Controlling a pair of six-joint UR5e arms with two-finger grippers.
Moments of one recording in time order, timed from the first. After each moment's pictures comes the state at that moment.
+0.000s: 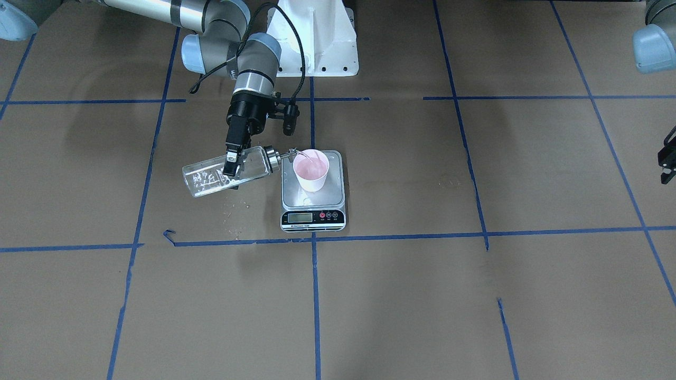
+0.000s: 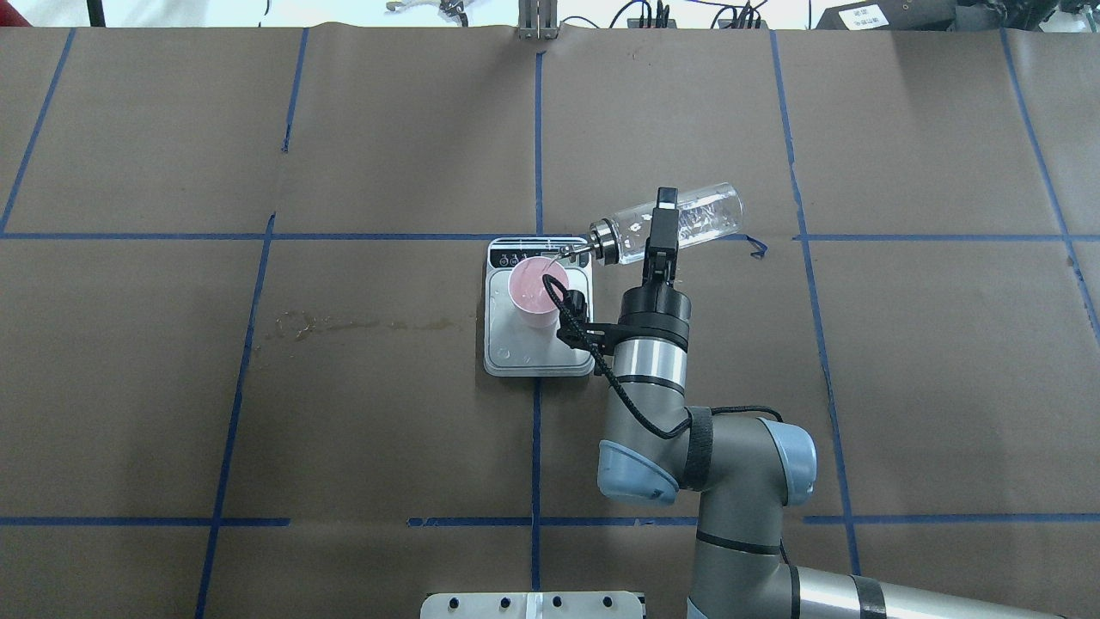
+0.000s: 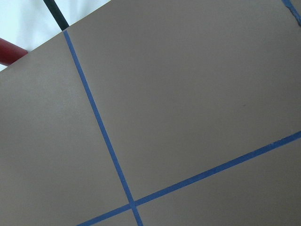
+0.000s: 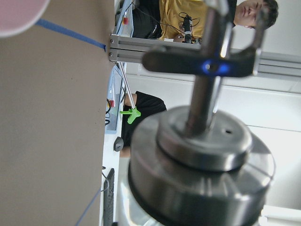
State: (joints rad) left arm -1.35 -1.77 -1.75 -1.61 -2.08 0.02; right arm 0.25 -1.07 1.62 -1.41 0.25 0.00
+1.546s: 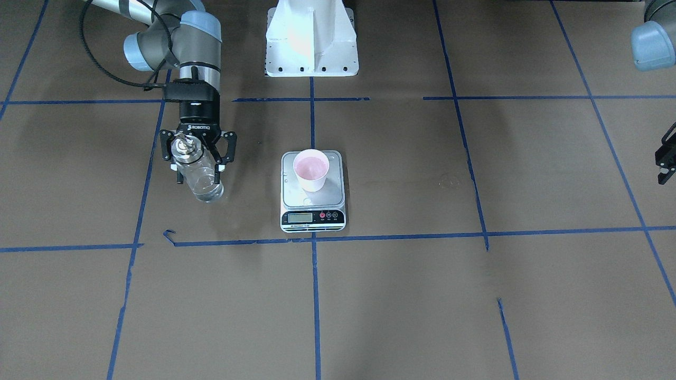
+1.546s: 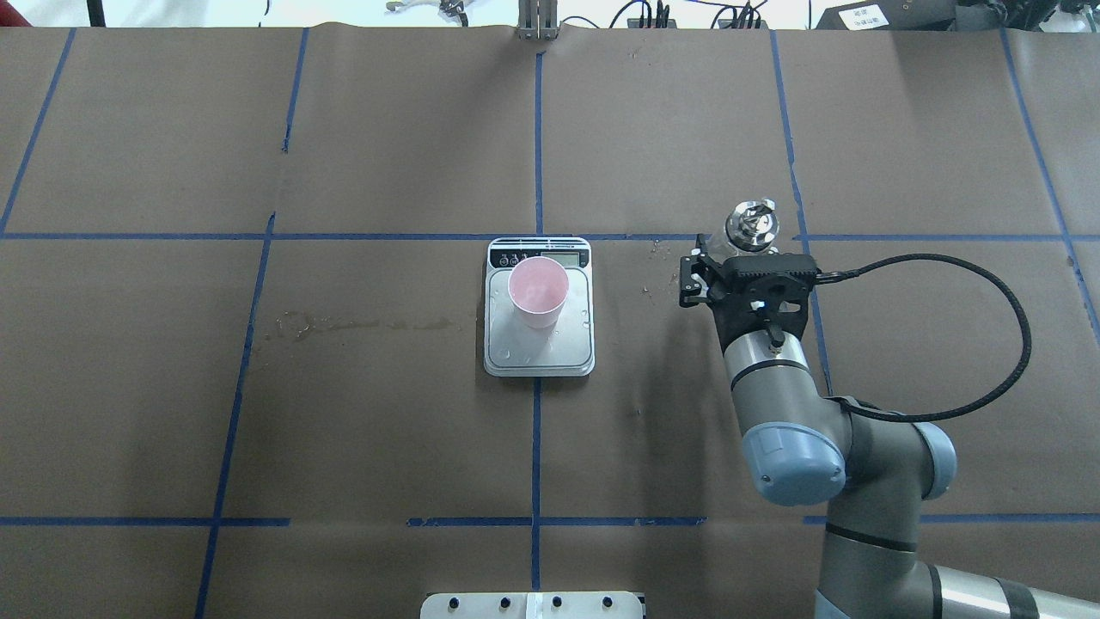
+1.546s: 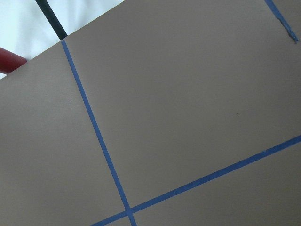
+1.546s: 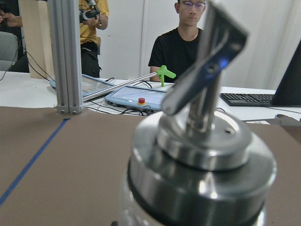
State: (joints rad) left arm -1.35 -1.78 -1.77 -1.61 -2.09 0.01; right arm 0.31 -1.36 1.81 -1.04 0.64 1.25
